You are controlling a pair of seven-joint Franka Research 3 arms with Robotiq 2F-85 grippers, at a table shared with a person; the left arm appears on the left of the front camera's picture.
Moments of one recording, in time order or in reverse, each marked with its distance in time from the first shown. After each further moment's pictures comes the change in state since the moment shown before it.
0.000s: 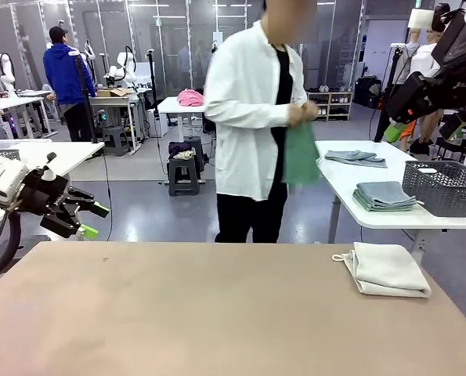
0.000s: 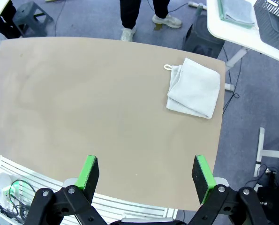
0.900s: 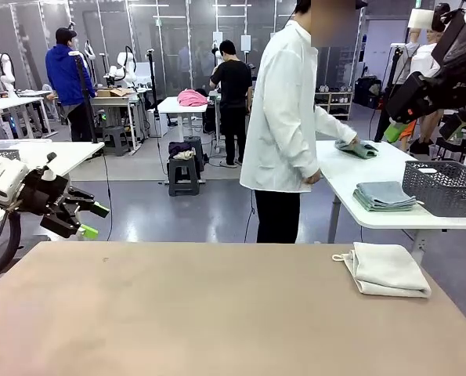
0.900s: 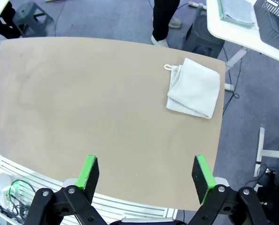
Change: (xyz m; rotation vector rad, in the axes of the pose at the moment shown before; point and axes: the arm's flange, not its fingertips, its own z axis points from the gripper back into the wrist) left arm 0.000 0.000 0.000 0.000 0.000 0.000; right arm 0.000 0.000 0.000 0.000 0.000 0.000
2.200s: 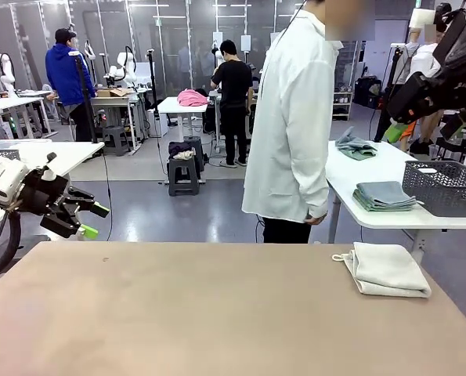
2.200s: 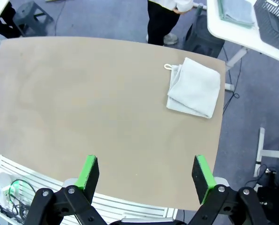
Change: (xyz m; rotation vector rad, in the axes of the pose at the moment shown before) left arm 0.000 0.000 0.000 0.000 0.000 0.000; right arm -0.002 0.000 0.001 0.000 -0.001 0.001
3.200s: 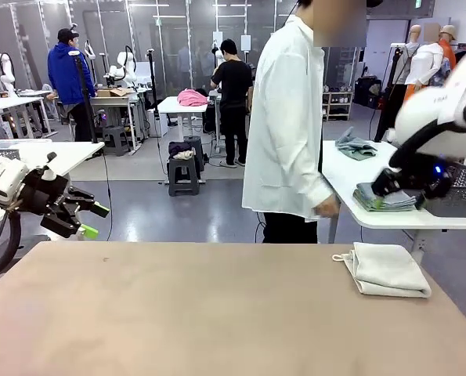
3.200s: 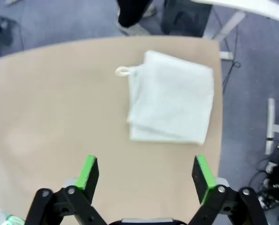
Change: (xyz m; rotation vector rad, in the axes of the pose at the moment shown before) left arm 0.000 0.000 0.000 0.000 0.000 0.000; right arm 0.052 -0.094 -0.222 -0.063 0.161 -0.167
